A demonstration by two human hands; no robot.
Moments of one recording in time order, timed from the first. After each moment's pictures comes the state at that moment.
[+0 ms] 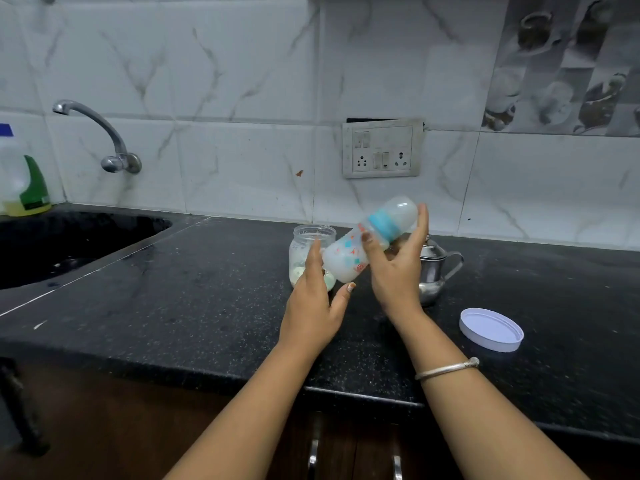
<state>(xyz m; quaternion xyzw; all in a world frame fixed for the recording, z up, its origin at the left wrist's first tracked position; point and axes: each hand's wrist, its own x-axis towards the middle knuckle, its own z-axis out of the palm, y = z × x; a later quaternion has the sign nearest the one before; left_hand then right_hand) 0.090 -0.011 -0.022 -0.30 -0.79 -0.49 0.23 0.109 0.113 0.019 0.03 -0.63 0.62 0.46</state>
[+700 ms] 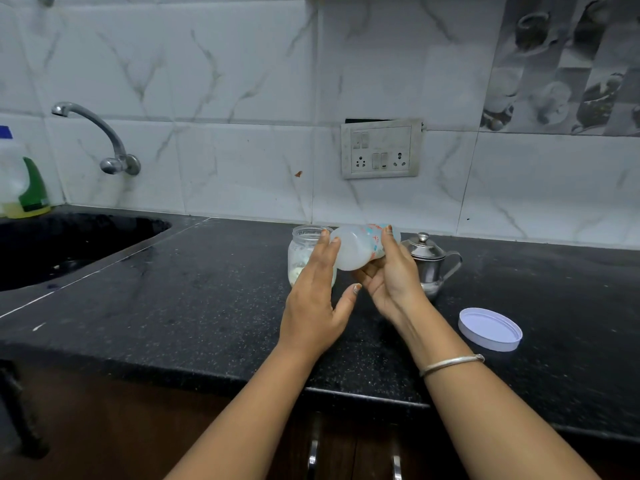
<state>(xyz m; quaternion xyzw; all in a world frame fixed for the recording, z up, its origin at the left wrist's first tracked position) 0.091 -0.009 -0.020 -0.39 -0.72 -0.45 0.36 0.103 0.116 0.027 -0.03 -0.44 0.87 0.24</state>
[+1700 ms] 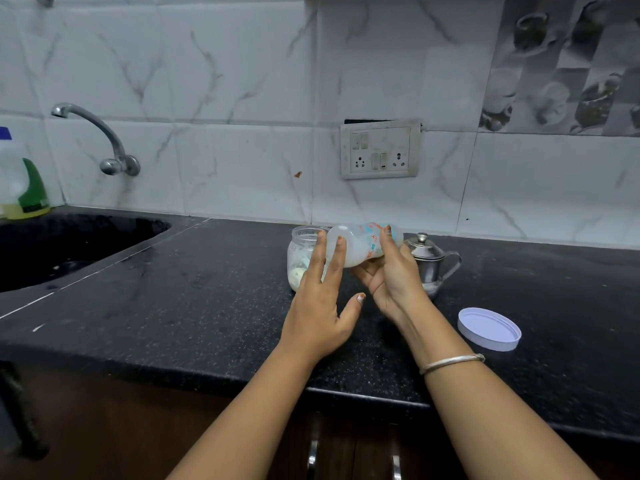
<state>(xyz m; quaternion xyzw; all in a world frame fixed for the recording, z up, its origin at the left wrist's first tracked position) 0.094 -0.009 -0.018 -0.41 -0.75 -0.41 0.31 0.102 0.119 0.026 0.00 -0.43 0.87 0.25</state>
